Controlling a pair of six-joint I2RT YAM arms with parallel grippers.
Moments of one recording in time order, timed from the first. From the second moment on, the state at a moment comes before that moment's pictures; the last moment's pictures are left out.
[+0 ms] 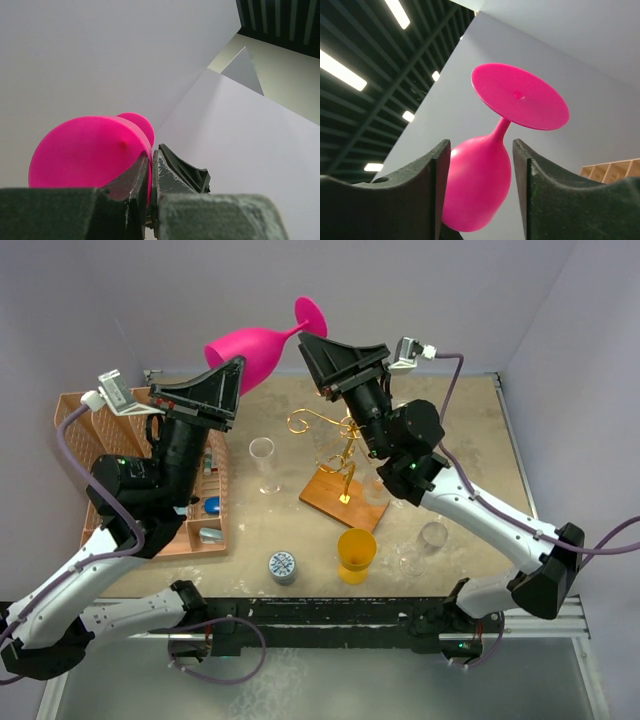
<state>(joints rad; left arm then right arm) -0.89 0.91 1.24 0.35 -0.47 -0.48 0.88 1.39 1.38 0.58 0.30 1.14</state>
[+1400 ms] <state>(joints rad) -0.89 0.82 1.15 0.30 -0.35 -0.54 0.88 1.47 1.40 0.74 0.29 1.17</state>
